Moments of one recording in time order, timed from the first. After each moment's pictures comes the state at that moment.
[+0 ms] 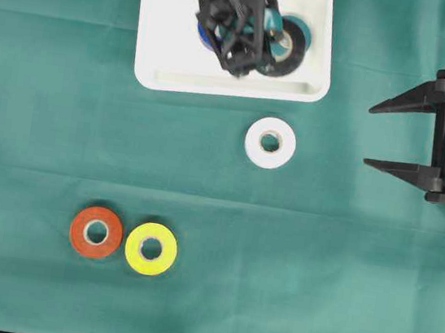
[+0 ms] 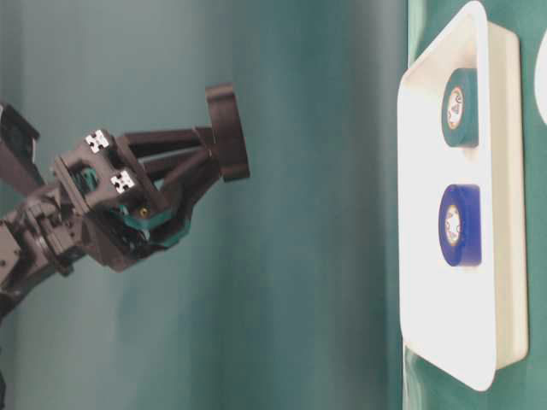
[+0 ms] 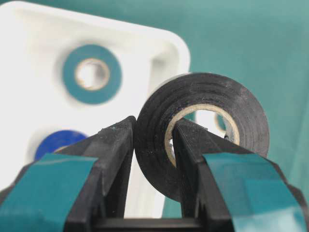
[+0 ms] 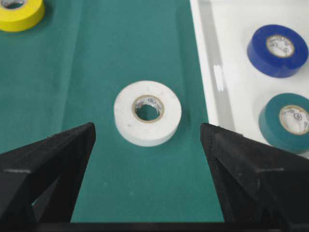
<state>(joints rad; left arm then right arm) 0.21 0.12 -0.08 0.01 0.83 -0.08 0.05 -0.90 1.17 -0.32 0.23 0.43</state>
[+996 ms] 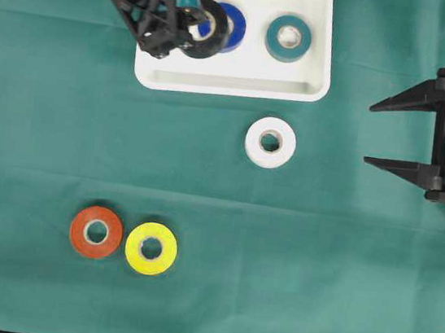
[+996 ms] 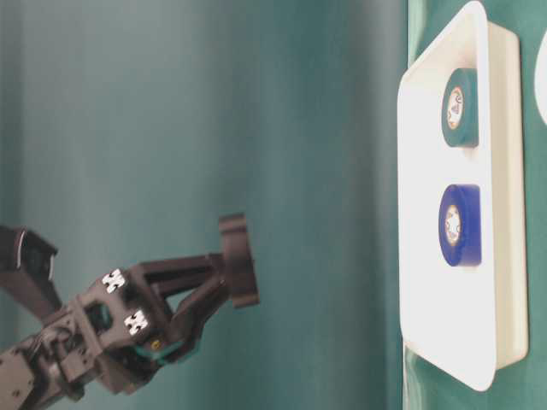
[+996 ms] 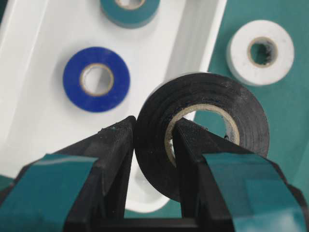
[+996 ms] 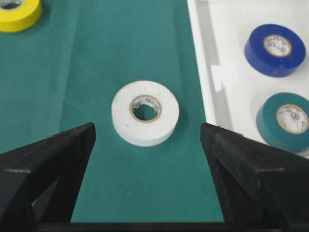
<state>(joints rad) 0.27 -0.15 0.27 0.00 0.77 -0.11 0.05 -0.90 1.17 -0.32 0.23 0.43</state>
